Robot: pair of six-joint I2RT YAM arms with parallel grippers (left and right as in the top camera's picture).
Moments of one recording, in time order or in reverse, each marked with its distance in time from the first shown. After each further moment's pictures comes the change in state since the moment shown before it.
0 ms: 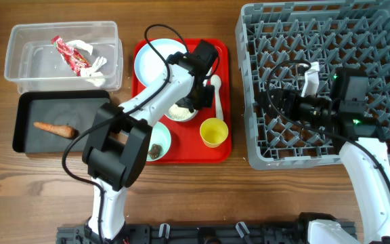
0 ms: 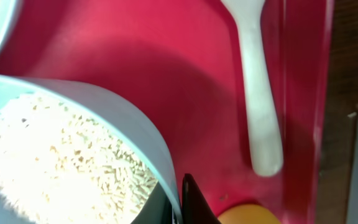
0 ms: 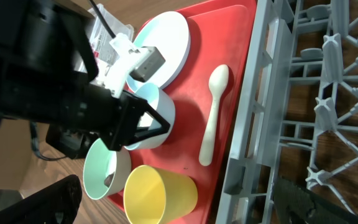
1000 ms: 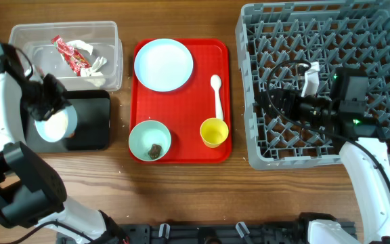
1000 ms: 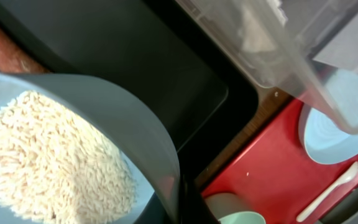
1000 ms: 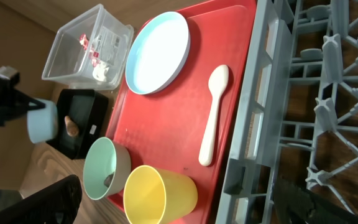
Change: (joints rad) left arm 1.000 -0.309 -0.157 -0.192 0.190 0.016; right arm 0.000 0.000 0.000 0.000 0.000 0.000
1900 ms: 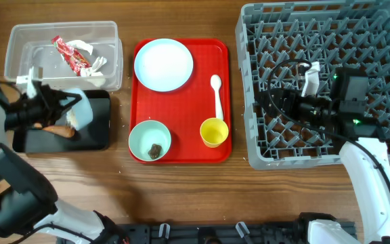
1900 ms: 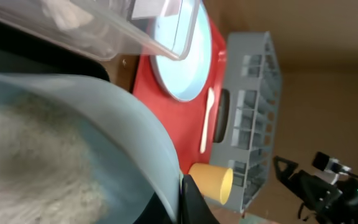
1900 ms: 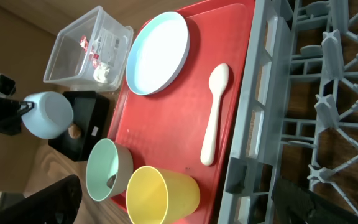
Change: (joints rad) left arm 0.190 0.001 -0.160 0.009 0.727 0.554; right arm 0.000 0.000 0.000 0.000 0.000 0.023
